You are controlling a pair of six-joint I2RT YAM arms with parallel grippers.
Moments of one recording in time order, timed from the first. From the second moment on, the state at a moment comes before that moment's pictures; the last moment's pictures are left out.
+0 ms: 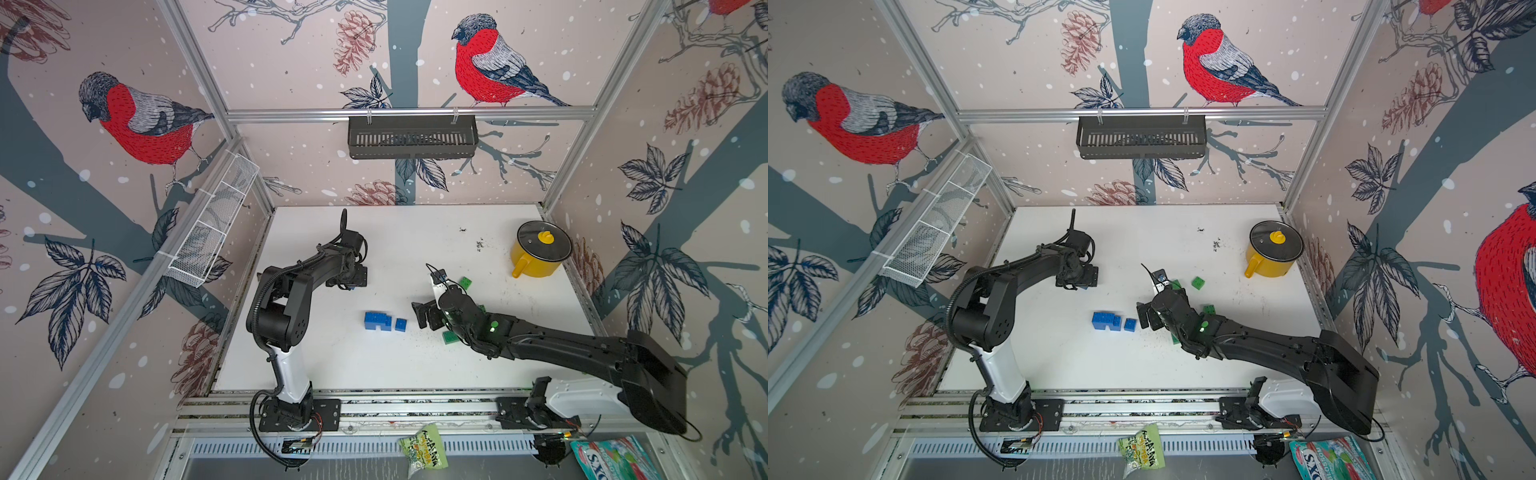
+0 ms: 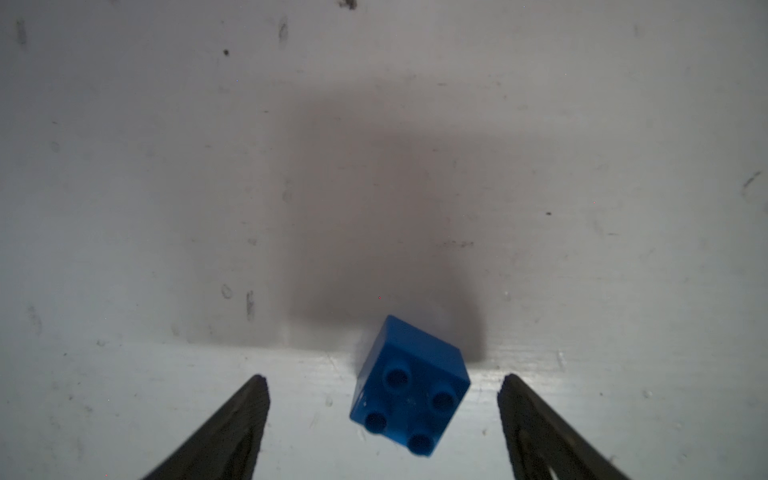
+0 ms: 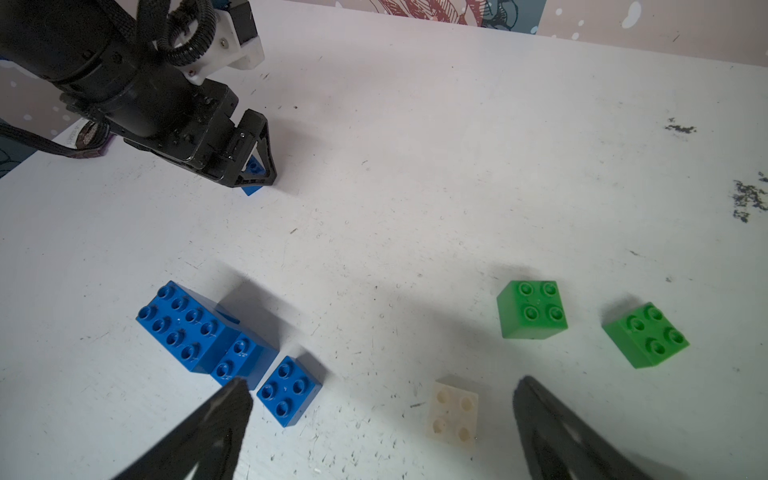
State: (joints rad) left arm -0.30 1.87 1.23 -0.64 -0.13 -0.30; right arm 1.02 1.28 0.68 -0.01 0.35 0.37
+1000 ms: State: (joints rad) left arm -0.30 1.91 1.22 -0.60 -0.08 -0.34; right arm 1.02 1.29 0.68 -0.01 0.36 0.37
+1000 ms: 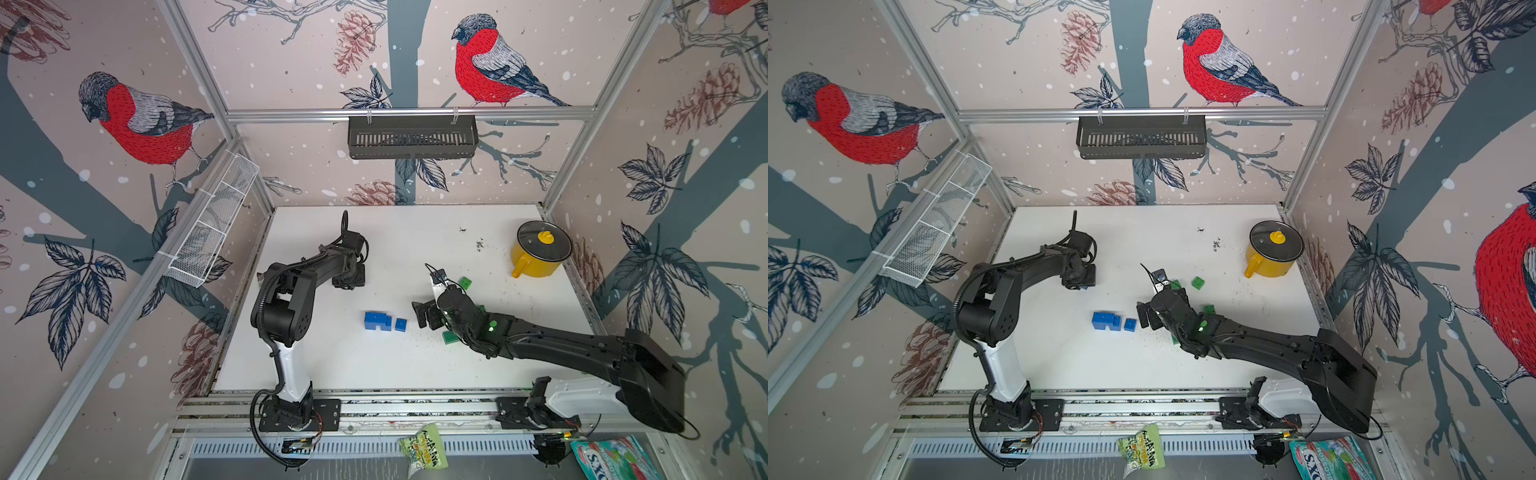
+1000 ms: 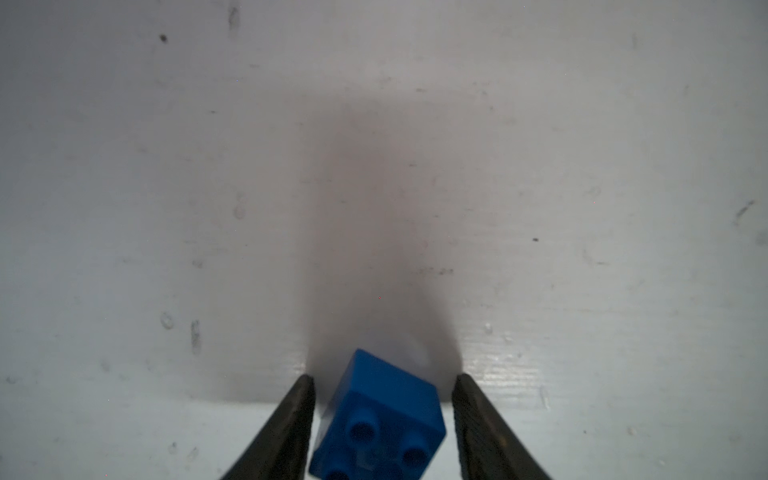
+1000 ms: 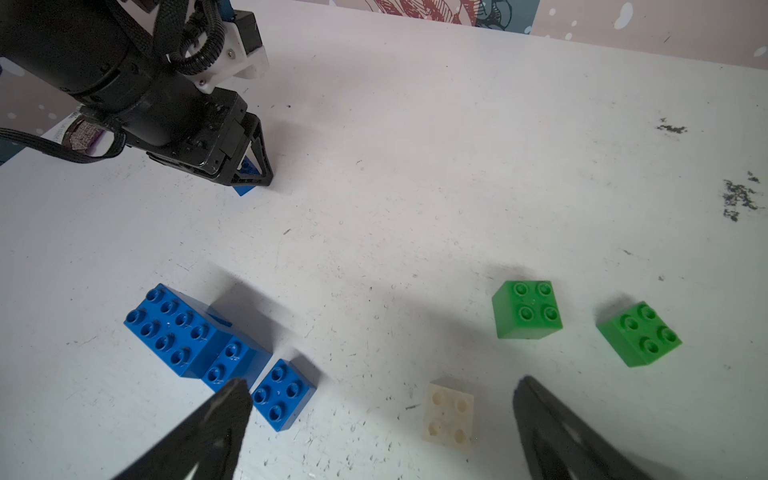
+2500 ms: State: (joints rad) left arm -0.34 1.93 1.27 -0.67 -0.18 -0.47; right arm 1.03 1.30 0.68 -0.03 0.37 0.37
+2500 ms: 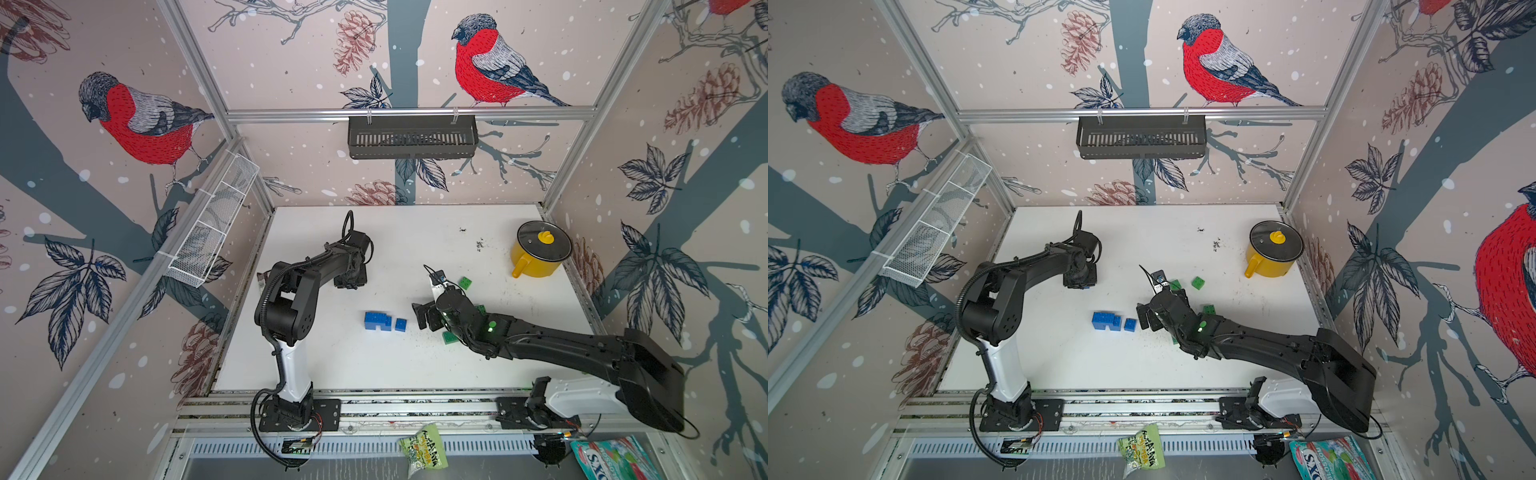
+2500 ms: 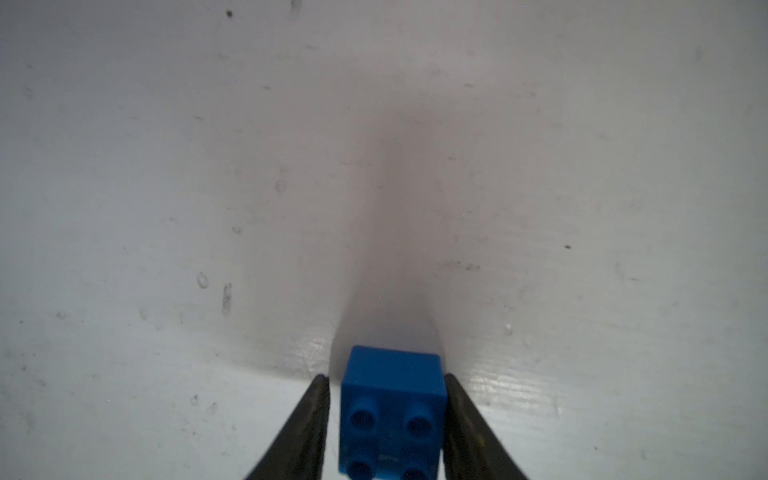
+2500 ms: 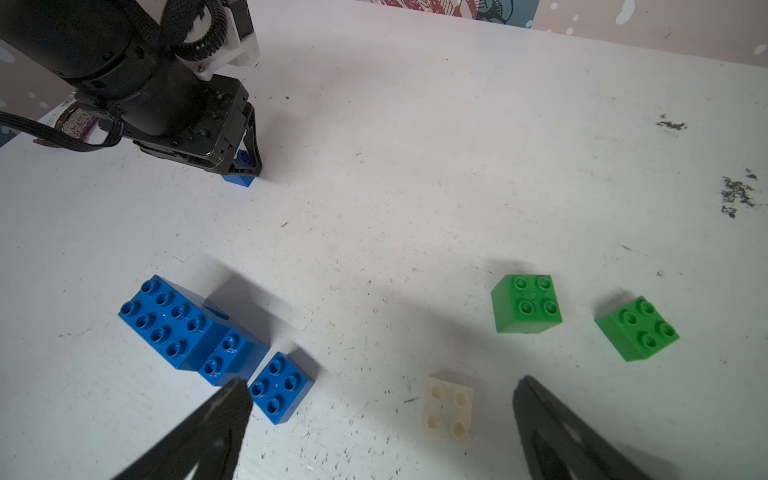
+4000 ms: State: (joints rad) left arm -0.63 1.43 1.11 -0.97 -0.08 -0.64; right arm 1.04 1.26 0.68 -0.03 0.38 0.37
